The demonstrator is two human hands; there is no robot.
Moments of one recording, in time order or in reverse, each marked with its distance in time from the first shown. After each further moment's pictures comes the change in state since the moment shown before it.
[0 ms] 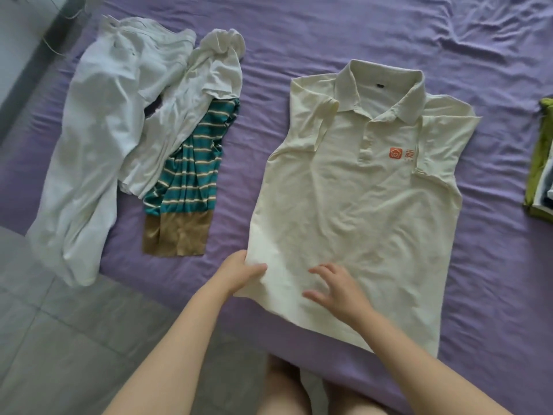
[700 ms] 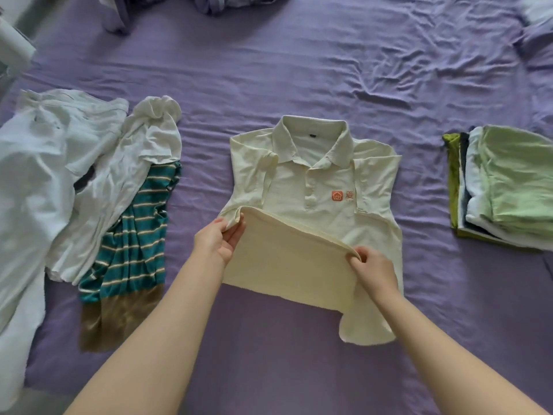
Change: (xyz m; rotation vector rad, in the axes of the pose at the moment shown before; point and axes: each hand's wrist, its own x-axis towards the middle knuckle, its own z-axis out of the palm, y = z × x) left_hand 0.074 0.183 -0.010 -1.298 0.125 -0.019; right_hand 0.034 0.067 -0.139 0.326 0.504 0.561
